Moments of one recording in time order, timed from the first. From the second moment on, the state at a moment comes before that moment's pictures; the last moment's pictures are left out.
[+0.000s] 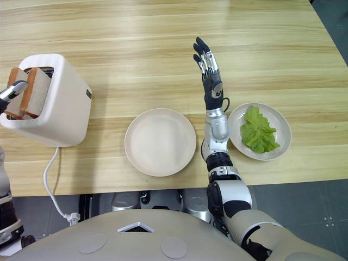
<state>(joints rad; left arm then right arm) 0.18 0.51 0.52 -0.30 0.69 -0.07 -0.05 -0.43 -0.03 -0.06 0.84 0.16 -1.06 0.35</state>
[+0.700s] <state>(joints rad) 0.18 0.52 0.51 -0.12 0.57 0.02 0.06 -0.43 -0.04 -0.07 0.86 0.15 -1.08 0.34</state>
